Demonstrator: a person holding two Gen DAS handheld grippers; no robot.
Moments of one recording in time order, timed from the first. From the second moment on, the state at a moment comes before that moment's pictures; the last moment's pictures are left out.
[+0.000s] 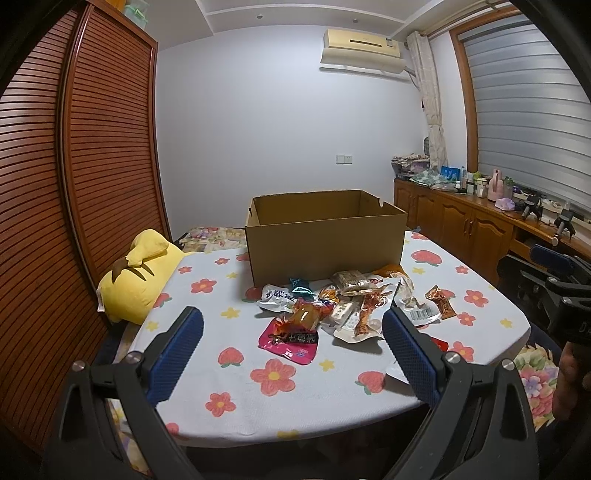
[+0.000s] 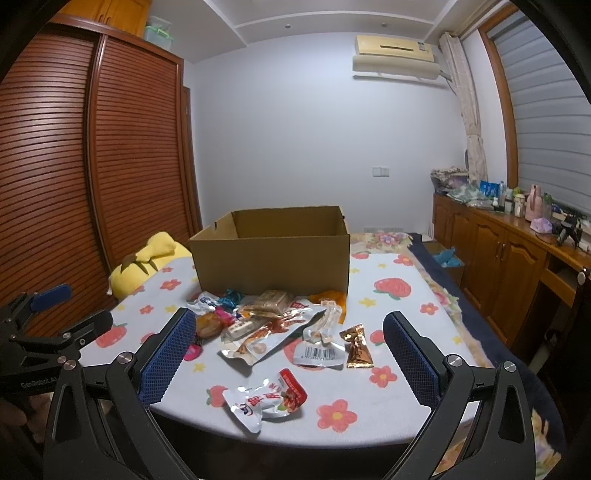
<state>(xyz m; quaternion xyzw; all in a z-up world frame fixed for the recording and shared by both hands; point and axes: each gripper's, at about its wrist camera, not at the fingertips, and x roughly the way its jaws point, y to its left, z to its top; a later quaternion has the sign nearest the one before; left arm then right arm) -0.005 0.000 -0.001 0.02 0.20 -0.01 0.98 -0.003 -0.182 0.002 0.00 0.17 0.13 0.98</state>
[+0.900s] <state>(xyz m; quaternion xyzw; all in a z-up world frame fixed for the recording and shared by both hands) -0.007 -0.001 0.003 0.02 0.20 -0.01 0.98 -0.007 -0.182 0.004 0.00 0.17 0.13 0.98</state>
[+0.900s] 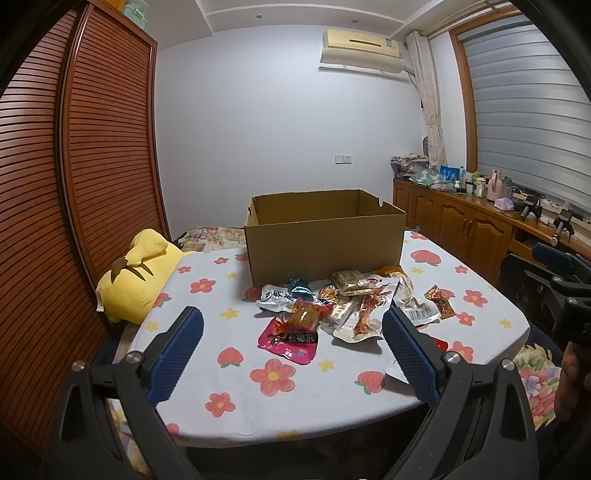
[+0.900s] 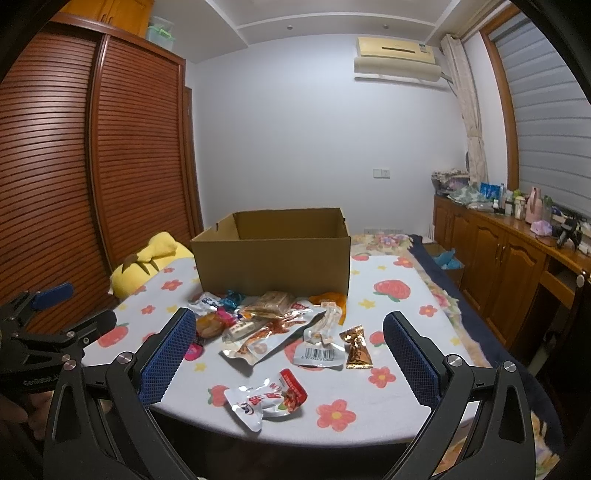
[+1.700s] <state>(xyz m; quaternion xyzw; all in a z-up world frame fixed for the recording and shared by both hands) 0.007 -0.004 -0.020 0.01 0.23 -0.02 0.97 0.002 -0.189 -0.007 0.00 0.19 0.12 0.97</state>
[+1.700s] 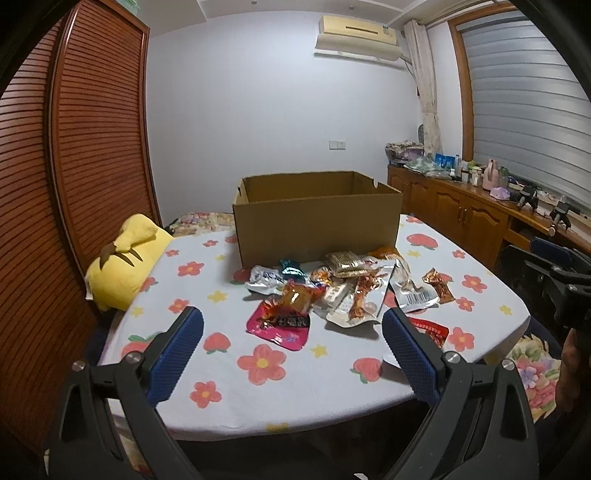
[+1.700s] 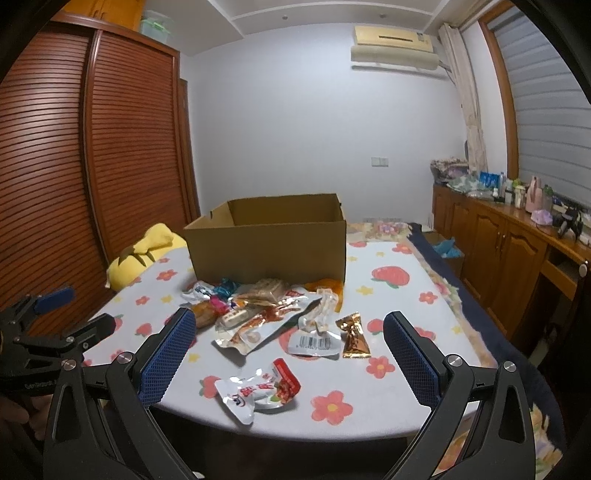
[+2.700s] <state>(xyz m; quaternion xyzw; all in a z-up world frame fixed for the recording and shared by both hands) 0.090 -0.100 -0.079 0.08 0.37 -0.22 0.90 0.080 -0.244 -0.045 -0.04 0.29 0.14 0.95</state>
